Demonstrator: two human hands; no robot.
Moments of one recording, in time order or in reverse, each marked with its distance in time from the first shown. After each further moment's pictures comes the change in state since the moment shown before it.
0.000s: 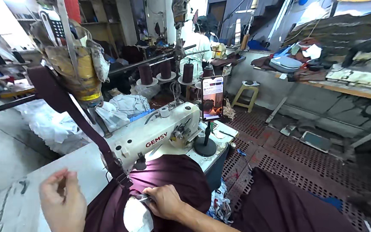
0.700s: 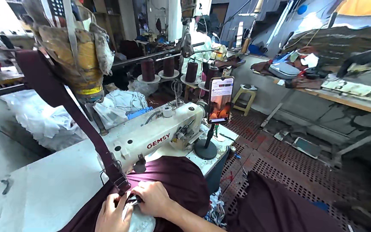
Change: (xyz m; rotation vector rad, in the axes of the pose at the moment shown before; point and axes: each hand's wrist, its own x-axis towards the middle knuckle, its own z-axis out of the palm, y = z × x) left_hand -0.099 -0.092 0.051 0.544 -0.518 0.303; right_hand 0.046 0.003 0.023 -0.096 0.122 -0.175
